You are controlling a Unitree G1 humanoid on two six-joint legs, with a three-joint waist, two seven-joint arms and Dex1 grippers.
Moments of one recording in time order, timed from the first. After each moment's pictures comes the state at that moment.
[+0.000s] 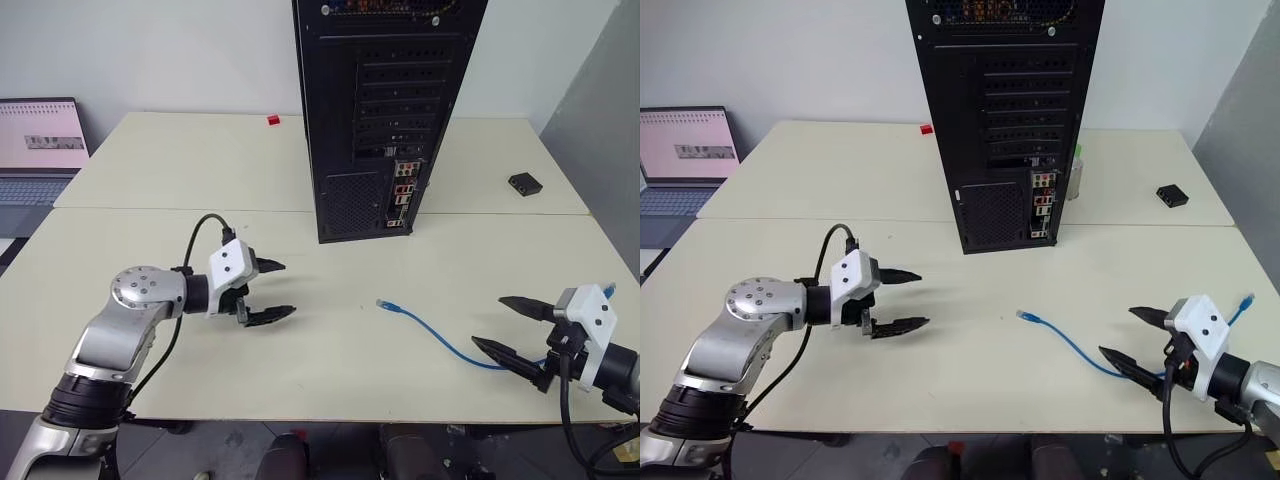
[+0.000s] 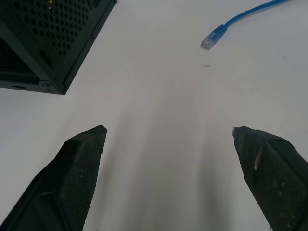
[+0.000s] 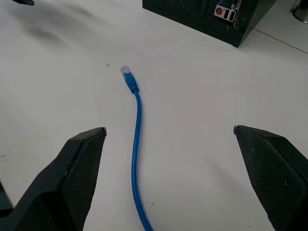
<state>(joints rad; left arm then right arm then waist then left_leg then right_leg) -0.32 0.78 -0.04 -0.12 -0.30 0.34 -1.15 0.35 -0.83 -0.45 -0.66 0.61 0.56 0.79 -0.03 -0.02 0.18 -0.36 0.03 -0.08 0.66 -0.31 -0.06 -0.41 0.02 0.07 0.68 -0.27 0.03</state>
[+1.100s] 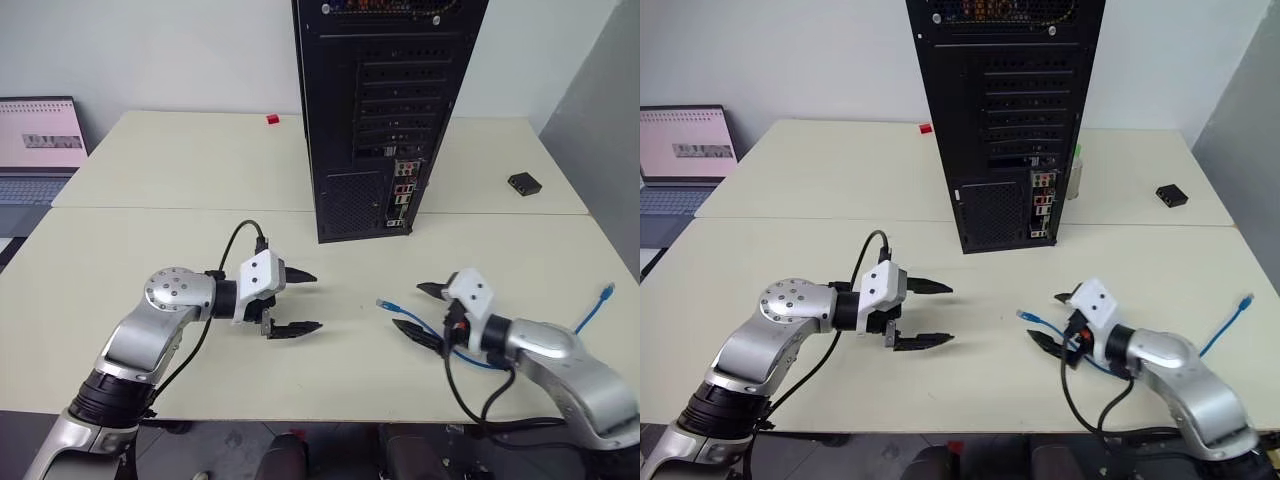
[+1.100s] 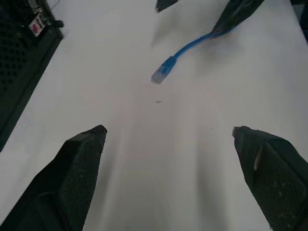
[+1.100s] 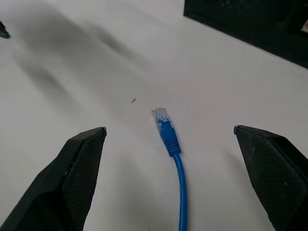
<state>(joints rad) -0.34 0.73 -0.15 -0.19 -0.29 0.29 -1.20 -0.09 -0.64 0.16 -0.45 0.35 0.59 0.63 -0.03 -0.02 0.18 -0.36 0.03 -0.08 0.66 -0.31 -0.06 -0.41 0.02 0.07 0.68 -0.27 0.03</state>
